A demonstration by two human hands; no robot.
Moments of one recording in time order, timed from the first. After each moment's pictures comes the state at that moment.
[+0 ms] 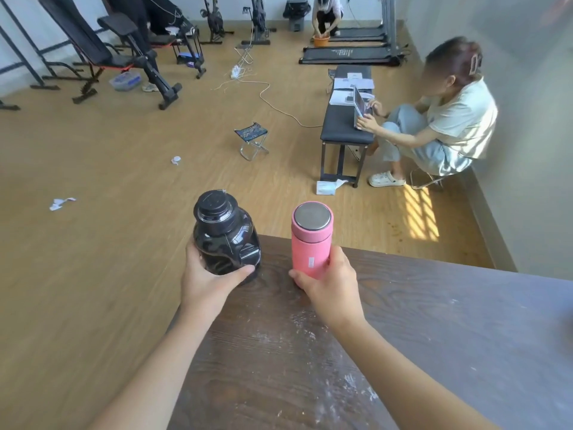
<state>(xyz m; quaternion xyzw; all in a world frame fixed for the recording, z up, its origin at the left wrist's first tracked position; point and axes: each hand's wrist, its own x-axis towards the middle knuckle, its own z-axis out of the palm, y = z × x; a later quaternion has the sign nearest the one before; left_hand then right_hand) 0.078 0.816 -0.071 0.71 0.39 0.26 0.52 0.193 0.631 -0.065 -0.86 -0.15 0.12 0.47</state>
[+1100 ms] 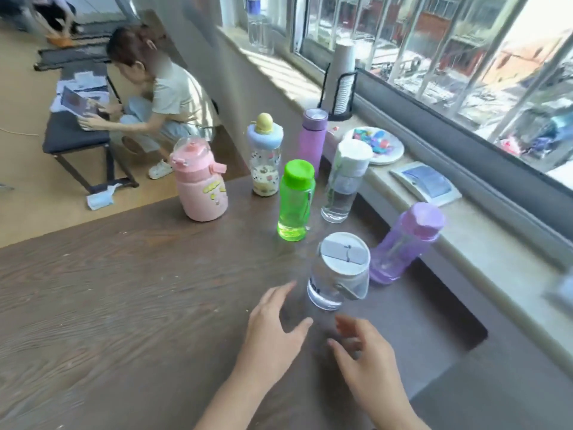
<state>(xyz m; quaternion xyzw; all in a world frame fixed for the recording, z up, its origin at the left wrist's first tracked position) 0.102 0.082 -0.073 0.87 -0.04 -0.02 0.49 0.049 -0.094 -0.070 -0.89 0.14 0.00 0.43</state>
